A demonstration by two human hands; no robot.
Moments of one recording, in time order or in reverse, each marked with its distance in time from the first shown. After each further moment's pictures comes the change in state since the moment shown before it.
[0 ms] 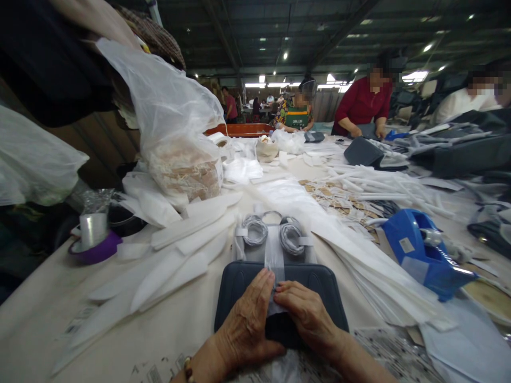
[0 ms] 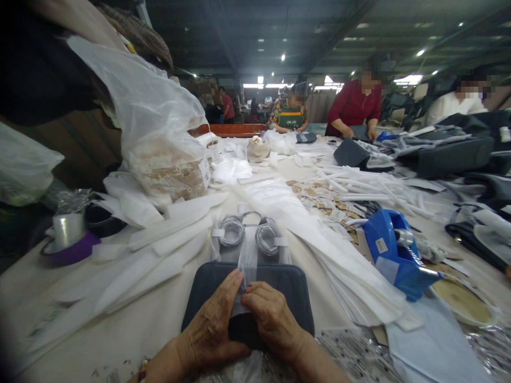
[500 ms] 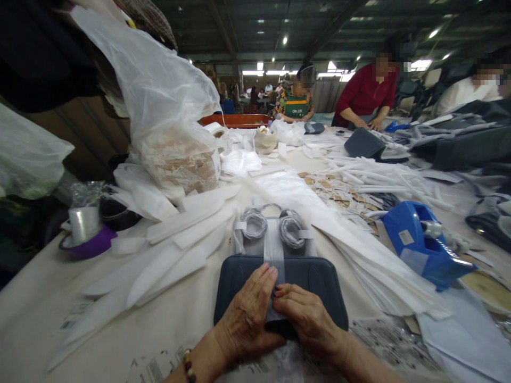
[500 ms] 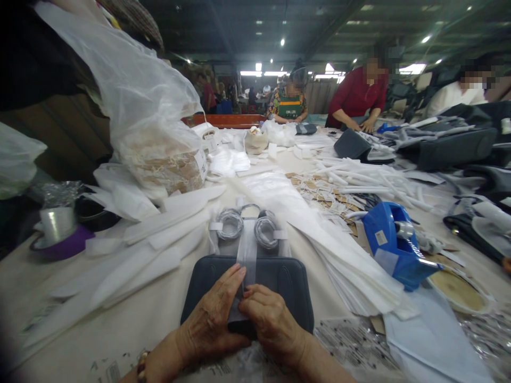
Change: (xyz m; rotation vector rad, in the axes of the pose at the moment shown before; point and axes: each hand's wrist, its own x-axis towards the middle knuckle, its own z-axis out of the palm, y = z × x) left_hand 0.003 0.002 -0.005 0.024 -0.008 0.036; right_hand -0.011 -0.008 0.003 0.078 -0.109 0.027
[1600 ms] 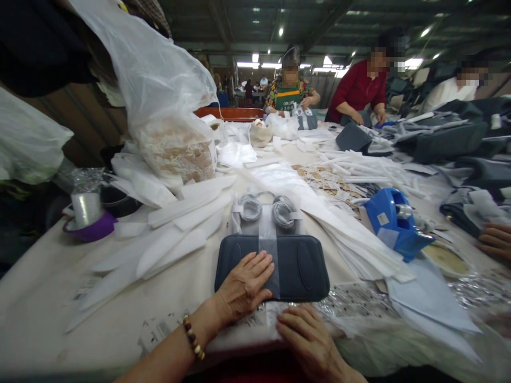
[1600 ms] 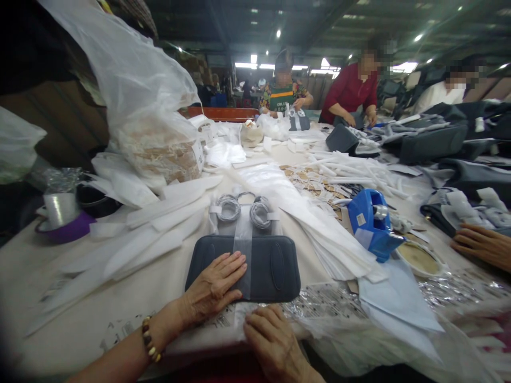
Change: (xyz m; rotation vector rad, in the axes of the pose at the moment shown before) left_hand -0.001 0.003 -0.015 0.233 -0.209 0.159; right_hand -0.075 -0.063 0.011 -0.287 -0.035 0.024
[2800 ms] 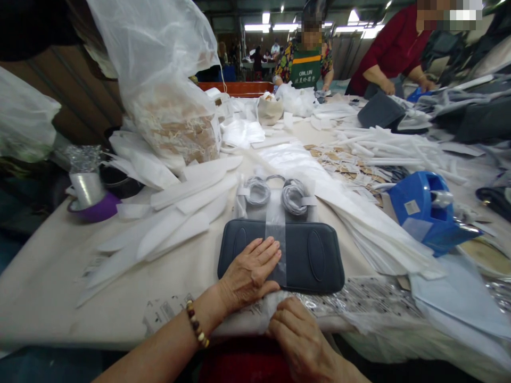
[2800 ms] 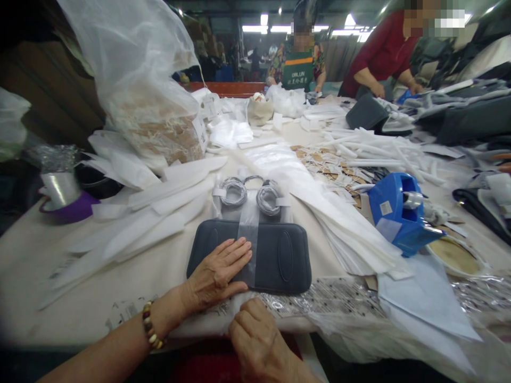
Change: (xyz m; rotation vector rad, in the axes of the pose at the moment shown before) left_hand 0.000 -0.001 0.006 -0.023 0.013 -0.018; right_hand 0.030 -0.020 0.014 0.296 -0.022 0.048
